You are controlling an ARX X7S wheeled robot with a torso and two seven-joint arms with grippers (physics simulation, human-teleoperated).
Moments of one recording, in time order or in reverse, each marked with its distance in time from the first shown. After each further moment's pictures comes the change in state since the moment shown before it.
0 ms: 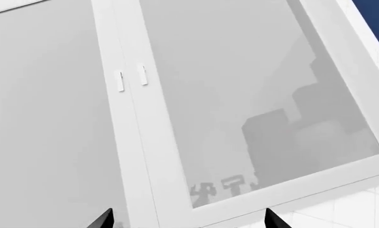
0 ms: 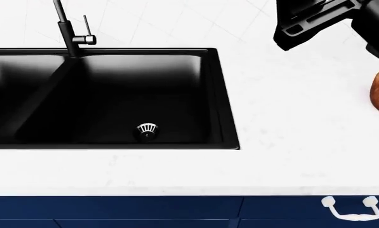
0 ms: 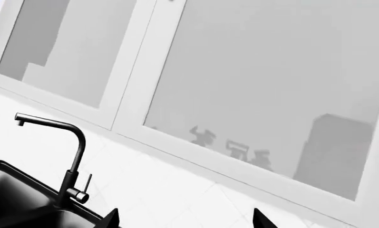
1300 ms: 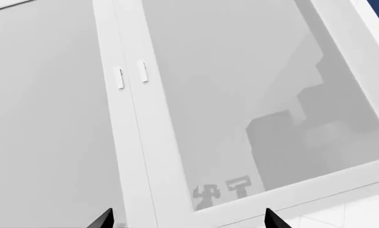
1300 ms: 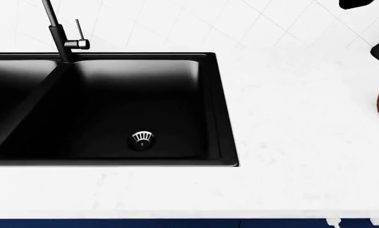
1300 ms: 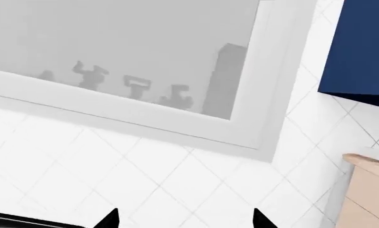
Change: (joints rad) left arm 0.052 -0.029 -0.041 0.014 0.000 0.026 -0.005; right arm 0.135 0.035 -0.181 0.490 -0.355 0.013 -0.135
